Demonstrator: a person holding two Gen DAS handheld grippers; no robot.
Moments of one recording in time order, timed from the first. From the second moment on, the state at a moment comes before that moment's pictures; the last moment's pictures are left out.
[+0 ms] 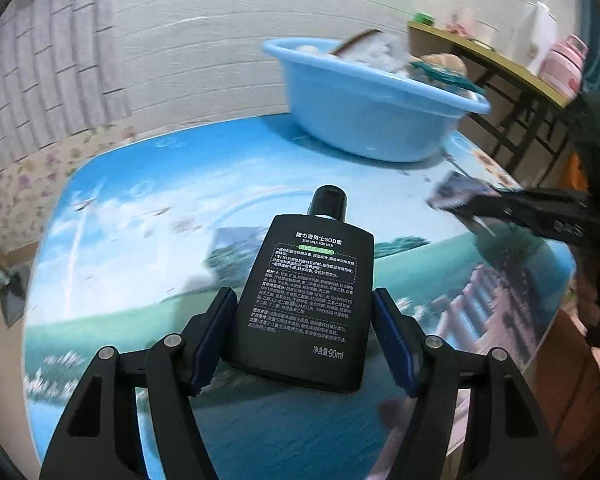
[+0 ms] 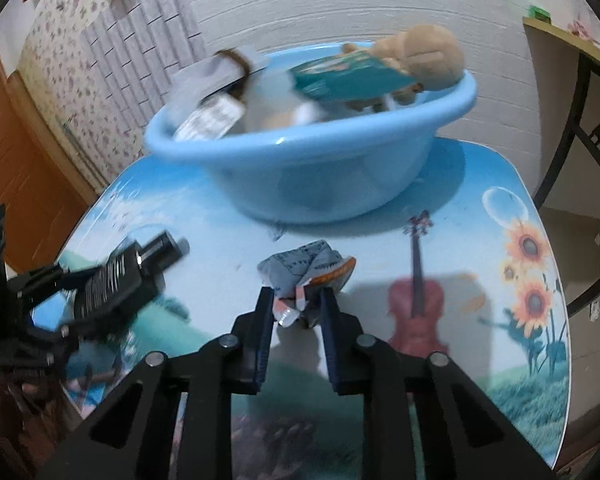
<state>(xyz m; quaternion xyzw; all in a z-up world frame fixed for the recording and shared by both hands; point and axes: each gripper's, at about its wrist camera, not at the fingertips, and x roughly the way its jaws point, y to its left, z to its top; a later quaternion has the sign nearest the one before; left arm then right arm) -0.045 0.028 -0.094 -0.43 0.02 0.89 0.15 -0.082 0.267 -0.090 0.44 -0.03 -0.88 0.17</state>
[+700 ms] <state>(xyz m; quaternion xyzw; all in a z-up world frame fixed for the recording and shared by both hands) -0.026 0.012 -0.087 -0.41 -0.01 0.90 0.14 -0.021 0.275 -0.073 0.42 -0.03 -0.89 0.15</state>
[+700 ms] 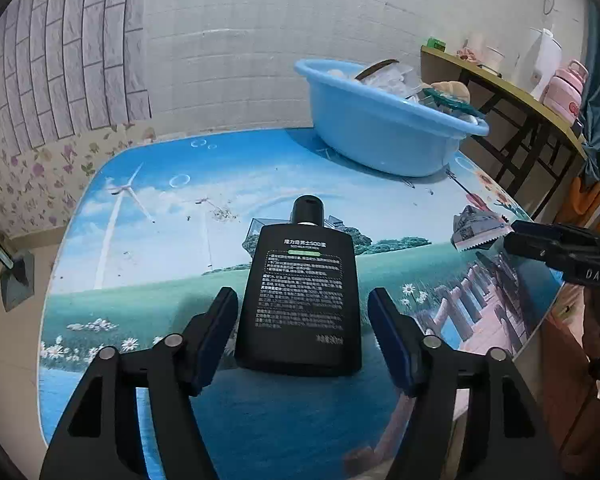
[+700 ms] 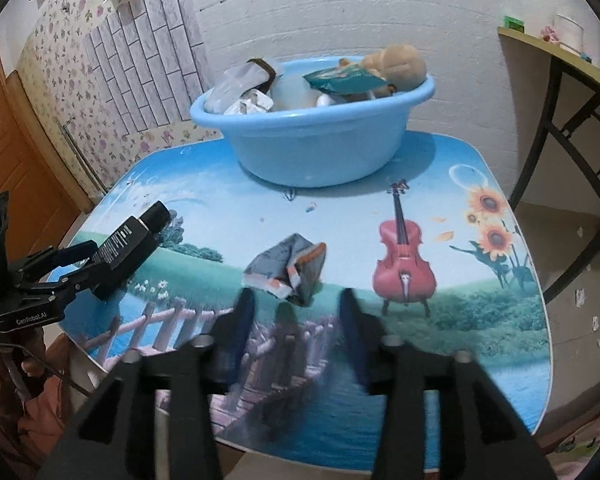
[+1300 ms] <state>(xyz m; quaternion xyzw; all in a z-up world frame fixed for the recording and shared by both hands) -0.055 0.037 -0.100 -0.43 0.04 0.89 0.14 -0.061 0.250 -0.099 0.43 0.00 -0.89 0.15</state>
